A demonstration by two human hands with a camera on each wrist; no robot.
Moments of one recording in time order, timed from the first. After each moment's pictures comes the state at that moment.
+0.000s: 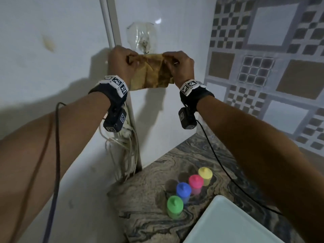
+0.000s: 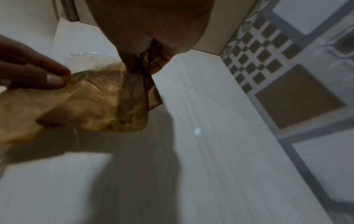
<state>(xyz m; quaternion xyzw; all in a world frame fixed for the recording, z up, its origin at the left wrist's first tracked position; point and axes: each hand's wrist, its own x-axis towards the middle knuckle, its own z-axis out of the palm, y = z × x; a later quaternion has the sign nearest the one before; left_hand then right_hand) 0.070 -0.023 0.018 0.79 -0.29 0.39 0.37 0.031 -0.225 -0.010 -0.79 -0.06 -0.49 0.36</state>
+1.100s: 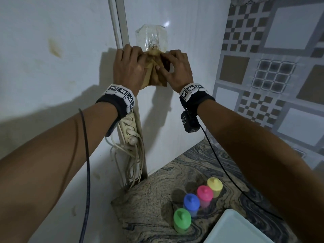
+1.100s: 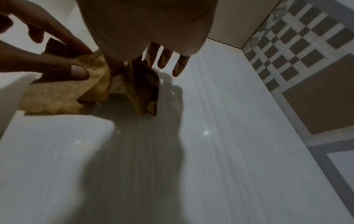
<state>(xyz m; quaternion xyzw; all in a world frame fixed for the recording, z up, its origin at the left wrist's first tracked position) 0.084 -0.020 0.011 0.77 -0.25 0.59 -0.05 0.081 -0.208 -0.013 -0.83 -0.10 -0.49 0.24</state>
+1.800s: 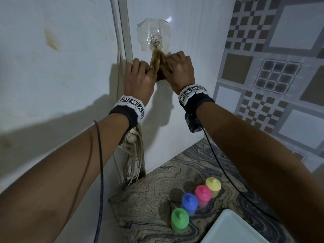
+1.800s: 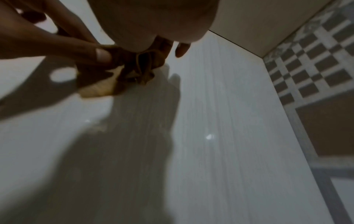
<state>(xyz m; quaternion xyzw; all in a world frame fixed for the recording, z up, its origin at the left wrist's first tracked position) 0.087 -0.042 -0.034 0.76 -0.25 0.60 0.01 0.085 -0.206 -0.023 -0.82 -0.11 -0.55 0.10</state>
